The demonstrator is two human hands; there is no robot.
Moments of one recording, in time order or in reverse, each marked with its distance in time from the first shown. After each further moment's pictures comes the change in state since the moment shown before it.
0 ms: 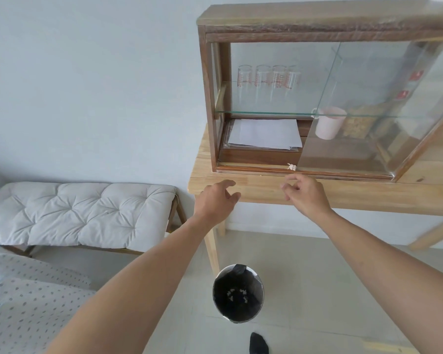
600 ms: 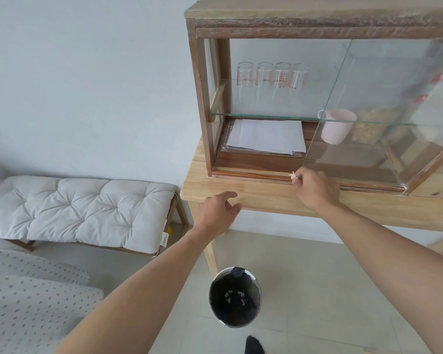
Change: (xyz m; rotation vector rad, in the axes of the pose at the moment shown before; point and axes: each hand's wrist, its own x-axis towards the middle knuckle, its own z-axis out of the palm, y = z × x) left_hand 0.017 -0.001 0.034 -0.049 -0.014 -0.042; right_hand 0.074 0.009 -0.016 -0.633 0.067 -0.084
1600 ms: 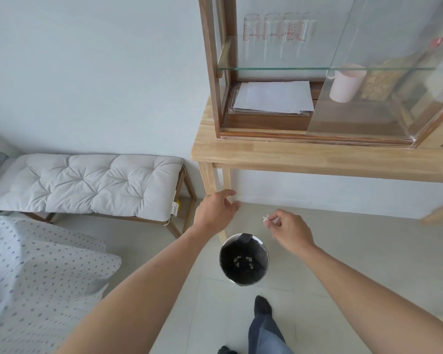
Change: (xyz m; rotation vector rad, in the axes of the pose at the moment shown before) left_hand -0.100 -0.042 0.014 0.008 -0.118 -0.092; right_hand -0.199 -0.006 0.109 0.374 -0.405 0.060
